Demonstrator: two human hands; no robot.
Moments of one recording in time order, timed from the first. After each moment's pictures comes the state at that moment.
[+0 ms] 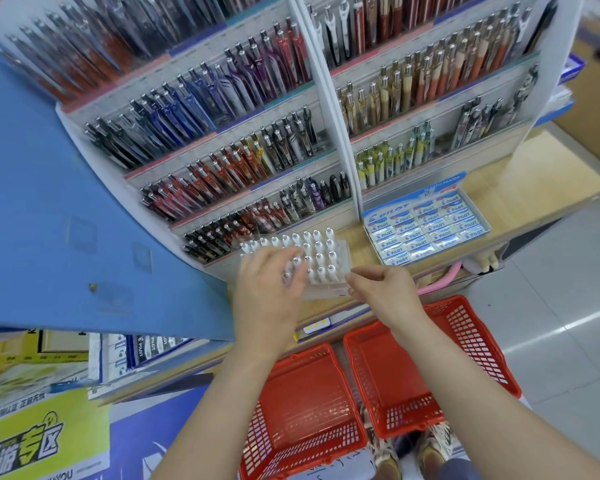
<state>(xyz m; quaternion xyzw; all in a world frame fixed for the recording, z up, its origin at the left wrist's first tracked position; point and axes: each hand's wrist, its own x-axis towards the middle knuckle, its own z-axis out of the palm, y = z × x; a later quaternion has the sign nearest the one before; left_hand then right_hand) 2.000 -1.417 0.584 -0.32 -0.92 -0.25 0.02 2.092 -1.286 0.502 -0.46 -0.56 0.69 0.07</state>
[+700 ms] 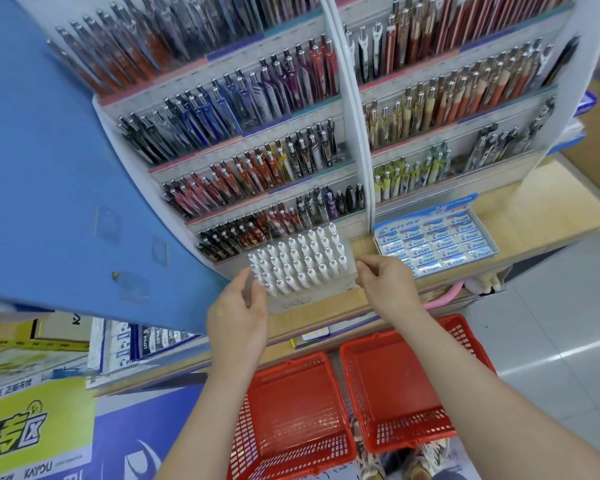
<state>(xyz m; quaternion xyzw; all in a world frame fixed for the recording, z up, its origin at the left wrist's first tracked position) 1.996 -1.458 0.586 -0.10 -0.95 -0.28 -0.05 2.069 -1.271 0.515 -0.37 -0.78 0.51 0.06</state>
